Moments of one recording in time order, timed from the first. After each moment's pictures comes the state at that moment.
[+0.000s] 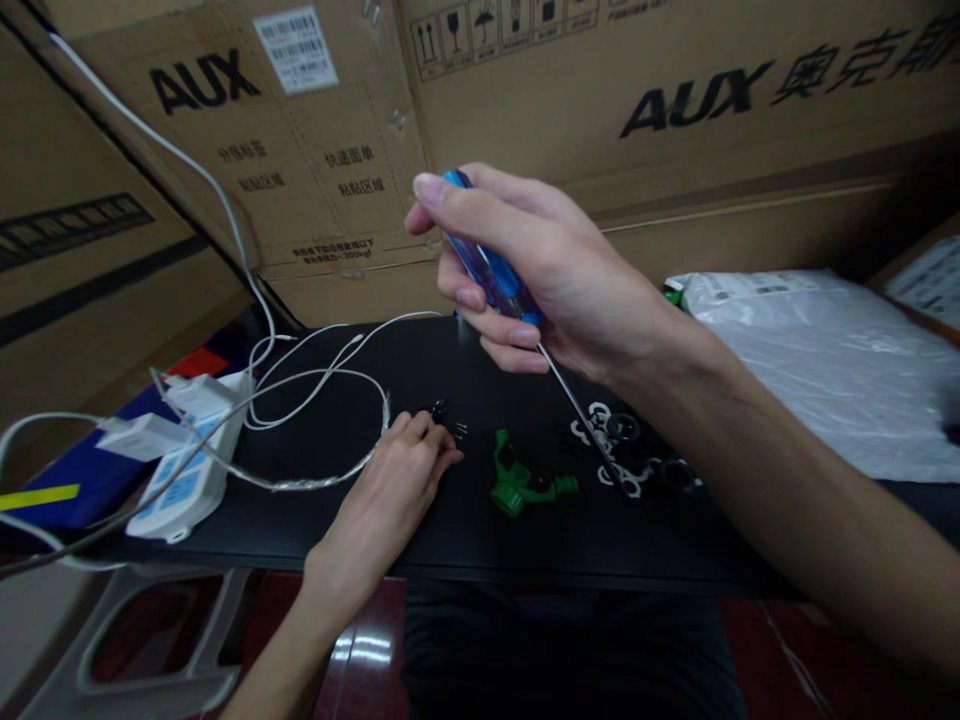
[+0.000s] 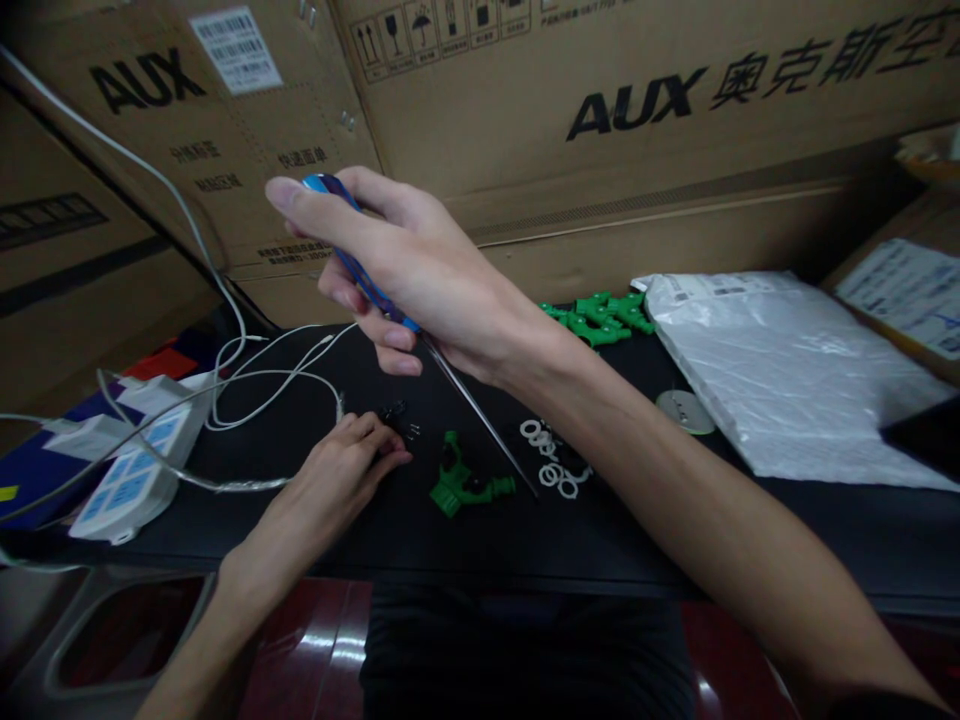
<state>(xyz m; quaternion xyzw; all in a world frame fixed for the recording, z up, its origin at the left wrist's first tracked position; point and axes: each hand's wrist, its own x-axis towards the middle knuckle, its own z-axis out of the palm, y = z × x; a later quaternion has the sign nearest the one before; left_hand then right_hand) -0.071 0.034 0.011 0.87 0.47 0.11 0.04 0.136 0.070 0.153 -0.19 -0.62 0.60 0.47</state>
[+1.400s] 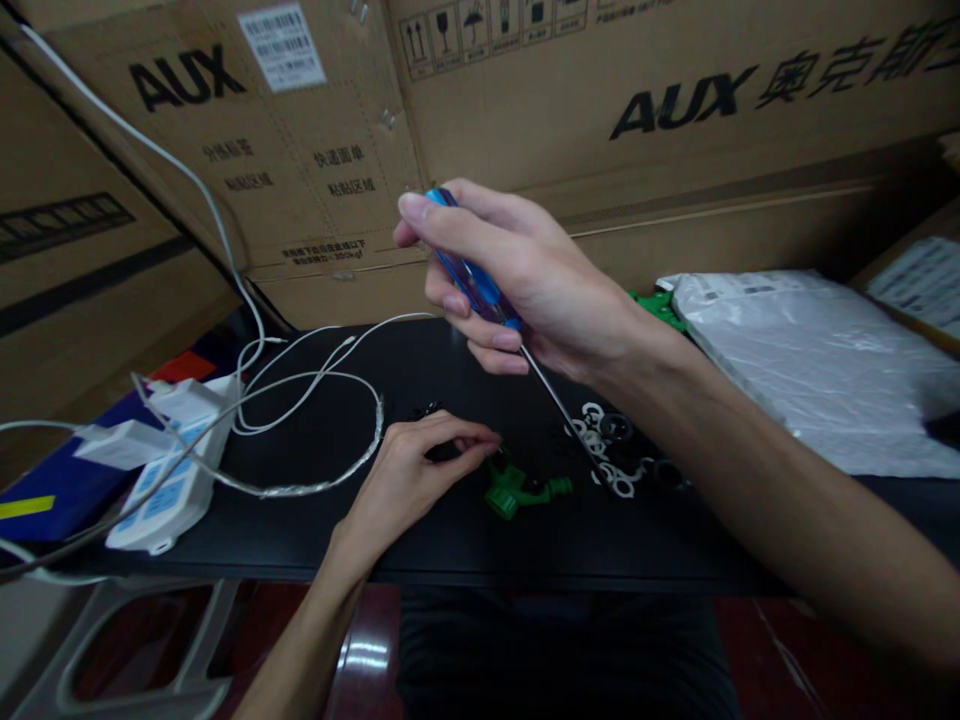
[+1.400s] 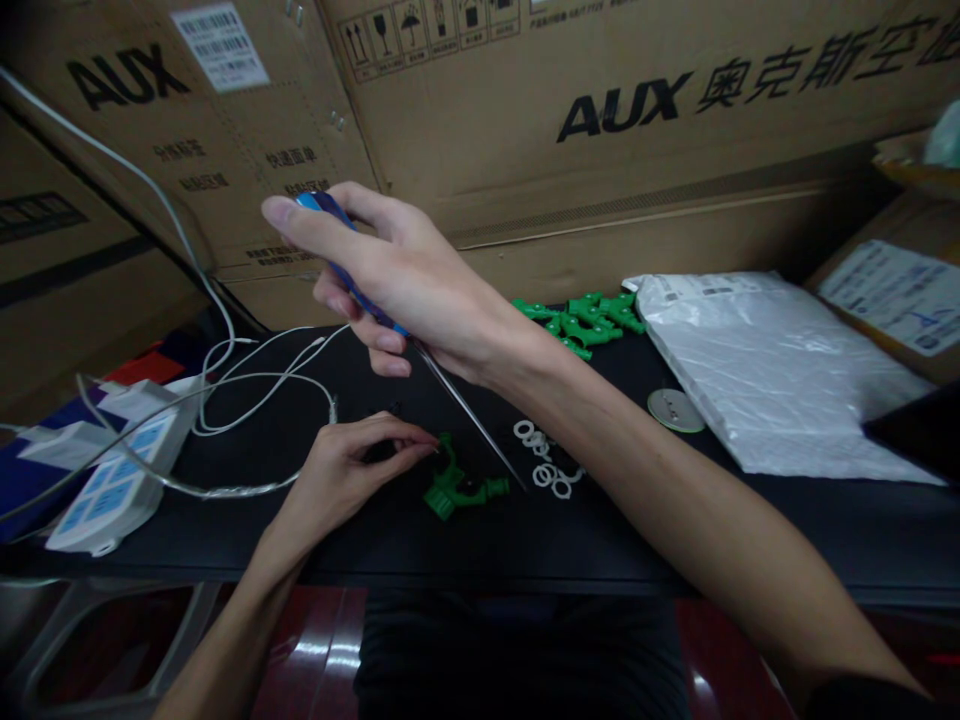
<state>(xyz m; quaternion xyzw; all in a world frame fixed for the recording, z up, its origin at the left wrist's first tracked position) -0.041 0.038 0.027 0.81 0.38 0.34 0.28 0.134 0.072 0.149 -0.21 -0.65 0.57 0.46</state>
